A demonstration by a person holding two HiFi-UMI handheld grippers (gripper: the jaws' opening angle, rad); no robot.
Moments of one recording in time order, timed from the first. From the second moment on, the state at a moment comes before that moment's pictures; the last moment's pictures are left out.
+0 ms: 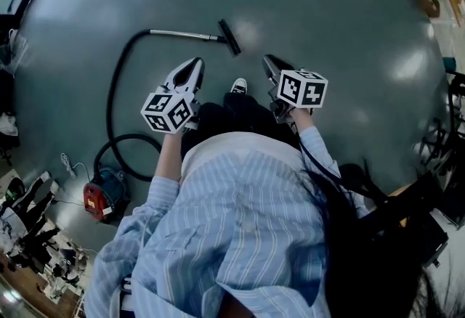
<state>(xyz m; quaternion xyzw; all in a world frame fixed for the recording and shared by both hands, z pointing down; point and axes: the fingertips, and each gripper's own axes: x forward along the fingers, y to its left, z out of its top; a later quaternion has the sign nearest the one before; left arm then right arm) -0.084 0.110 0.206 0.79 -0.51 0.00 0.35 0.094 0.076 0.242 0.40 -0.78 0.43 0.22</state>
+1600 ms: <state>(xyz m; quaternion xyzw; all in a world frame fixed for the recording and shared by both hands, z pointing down) -0.109 -0.078 0.389 0.84 -0.33 0.23 0.37 0.067 -0.053 0.425 0.45 -0.72 0.46 0.27</state>
